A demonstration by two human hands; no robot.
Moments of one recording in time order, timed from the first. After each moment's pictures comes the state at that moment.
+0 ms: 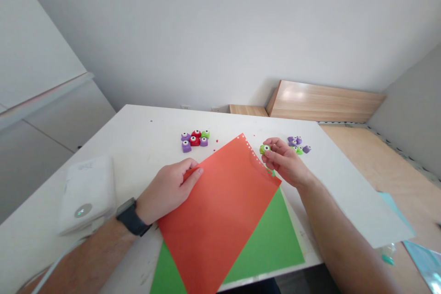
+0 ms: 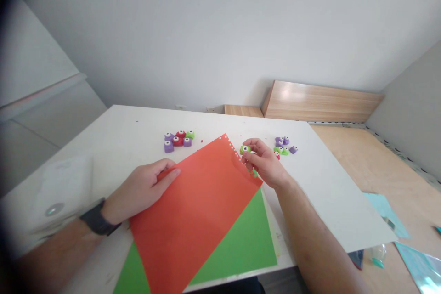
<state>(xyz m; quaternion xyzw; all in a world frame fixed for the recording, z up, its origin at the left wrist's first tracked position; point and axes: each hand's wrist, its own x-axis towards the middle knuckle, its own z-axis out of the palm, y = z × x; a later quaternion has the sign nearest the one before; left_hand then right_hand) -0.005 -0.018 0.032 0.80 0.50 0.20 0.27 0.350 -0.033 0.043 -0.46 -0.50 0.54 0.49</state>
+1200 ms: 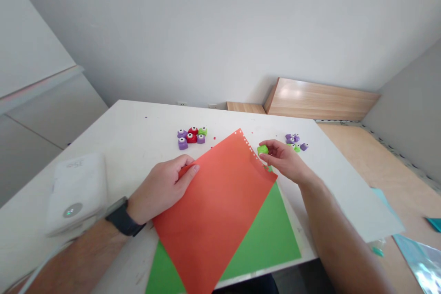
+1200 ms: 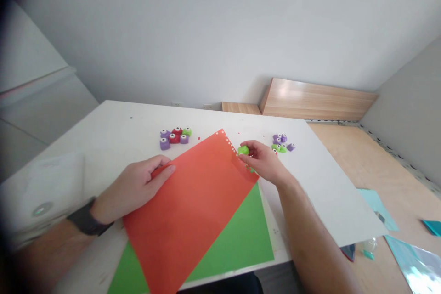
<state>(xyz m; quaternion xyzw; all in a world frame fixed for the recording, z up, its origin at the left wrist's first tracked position) -0.007 -0.017 0.031 0.79 0.51 0.21 0.26 0.363 -0.031 0.039 -0.57 -0.61 0.41 0.38</state>
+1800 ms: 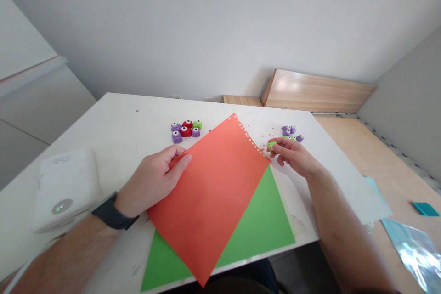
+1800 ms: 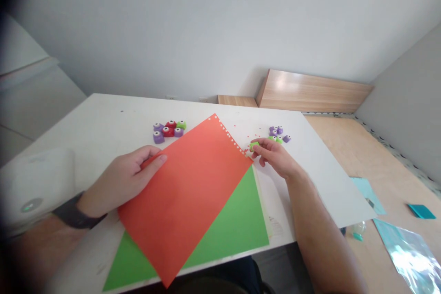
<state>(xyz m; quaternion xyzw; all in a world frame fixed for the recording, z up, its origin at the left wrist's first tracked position) -0.007 -0.017 0.037 0.77 0.53 0.24 0.27 0.409 -0.048 0.033 -0.57 -0.51 0.50 0.41</state>
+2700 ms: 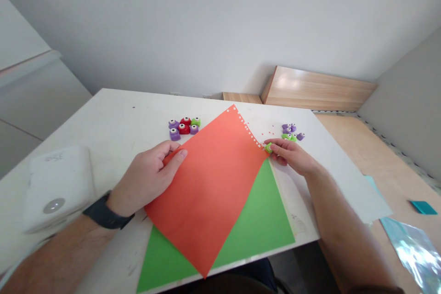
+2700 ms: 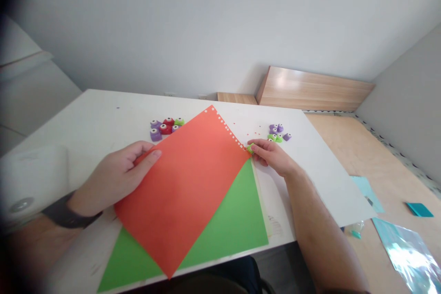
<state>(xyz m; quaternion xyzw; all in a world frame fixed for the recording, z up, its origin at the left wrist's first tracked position) -0.006 -0.019 0.042 0.74 0.56 0.25 0.28 0.416 -0.043 0.021 -0.60 -0.51 0.50 0.35</state>
